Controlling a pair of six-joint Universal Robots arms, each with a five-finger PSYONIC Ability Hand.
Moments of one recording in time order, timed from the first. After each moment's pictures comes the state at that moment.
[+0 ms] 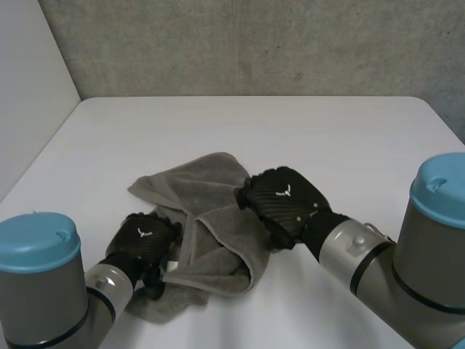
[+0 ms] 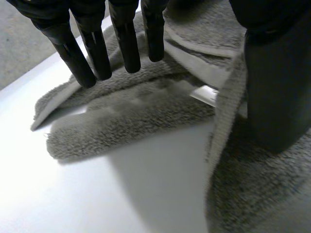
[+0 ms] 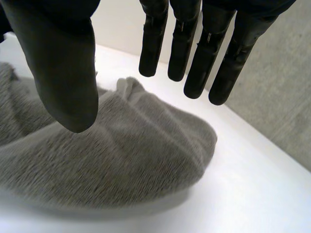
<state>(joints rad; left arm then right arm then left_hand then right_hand) 4.21 -1.83 -1.98 3.35 -1.59 3.48 2.15 -1.34 1.69 -0.09 1.22 2.82 0.46 0.46 0.46 0.46 0.46 0.61 0.63 0.61 0.61 0.40</state>
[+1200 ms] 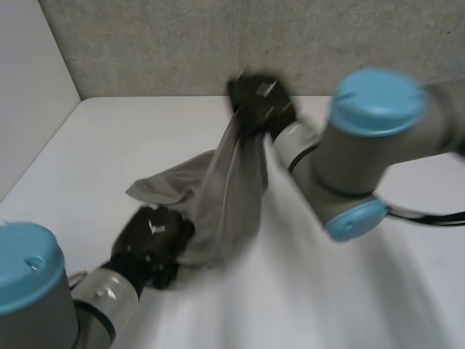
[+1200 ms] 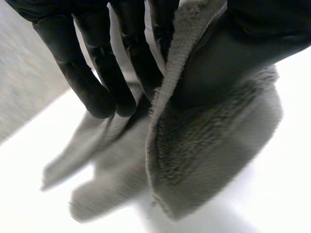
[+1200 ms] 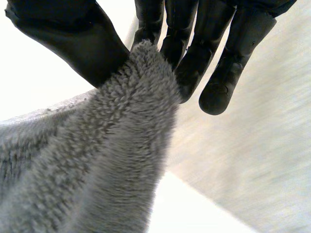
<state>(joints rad) 4.11 -1.68 -1.96 3.30 -1.60 3.48 2.22 -0.96 1.02 -0.18 1.50 3.09 1.47 1.51 1.54 1.52 1.51 1.35 1.32 1.33 1.34 1.17</state>
